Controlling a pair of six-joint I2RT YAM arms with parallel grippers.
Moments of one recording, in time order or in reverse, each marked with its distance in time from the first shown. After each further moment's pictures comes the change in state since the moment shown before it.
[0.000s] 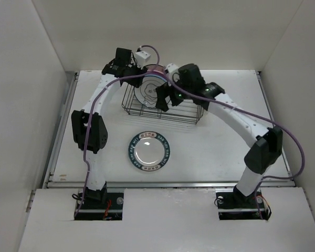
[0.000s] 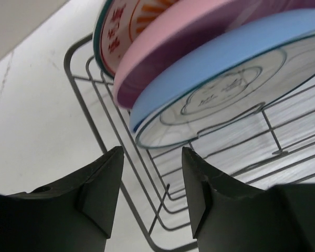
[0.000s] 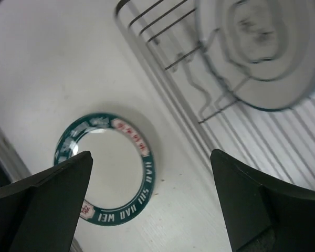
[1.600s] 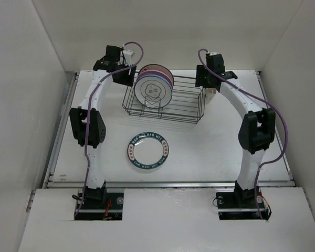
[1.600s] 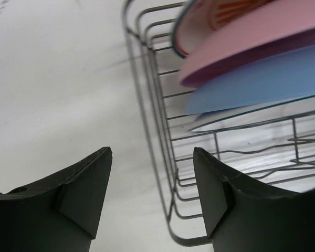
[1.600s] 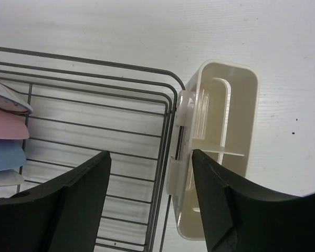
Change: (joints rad) left arm 0.075 0.117 0.157 -0.151 -0.027 -0.169; right arm -0.403 0.225 0.126 0.058 0.461 0.215
